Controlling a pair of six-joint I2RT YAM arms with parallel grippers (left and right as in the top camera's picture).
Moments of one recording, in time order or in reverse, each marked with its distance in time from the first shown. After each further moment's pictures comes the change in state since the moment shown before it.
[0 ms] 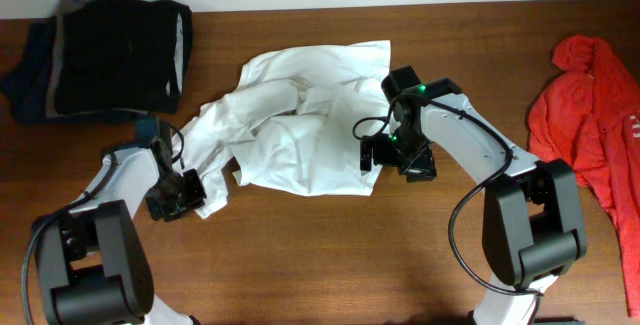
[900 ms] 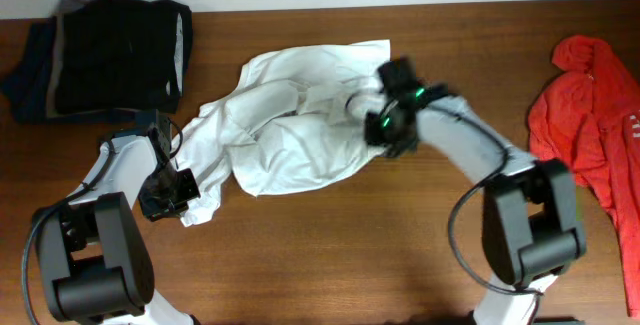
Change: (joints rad) left arm -0.002 0.038 0.098 -0.159 -0.101 0.000; right arm -0.018 0.002 0.000 0.349 0.055 0.047
